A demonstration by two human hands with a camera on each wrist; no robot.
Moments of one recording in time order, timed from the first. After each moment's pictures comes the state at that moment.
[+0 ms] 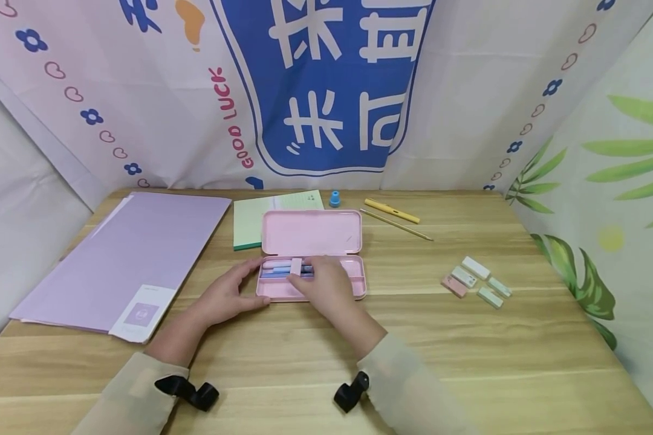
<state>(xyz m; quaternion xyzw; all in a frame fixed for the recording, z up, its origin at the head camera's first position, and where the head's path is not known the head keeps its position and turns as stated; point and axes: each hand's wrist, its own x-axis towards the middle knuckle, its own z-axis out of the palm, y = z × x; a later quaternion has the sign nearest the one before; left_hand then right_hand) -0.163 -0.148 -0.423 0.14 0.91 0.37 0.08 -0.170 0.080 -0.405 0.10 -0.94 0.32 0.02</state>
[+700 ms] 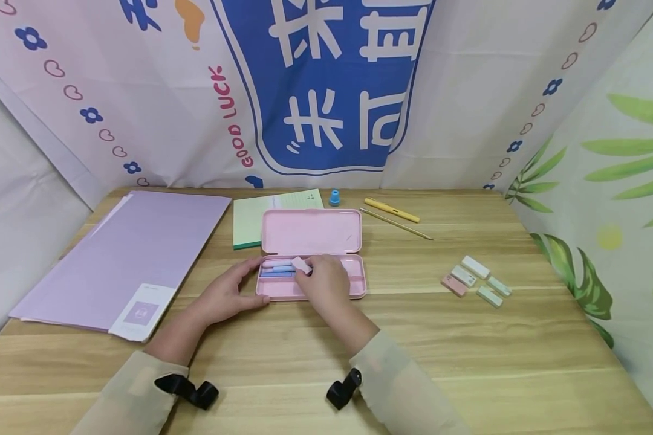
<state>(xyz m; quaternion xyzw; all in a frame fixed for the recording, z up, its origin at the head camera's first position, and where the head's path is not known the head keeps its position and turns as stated) -0.163 -0.148 -0.422 0.15 0.91 0.37 0.08 -0.171 0.071 -0.406 0.06 -0.94 0.33 0.05</state>
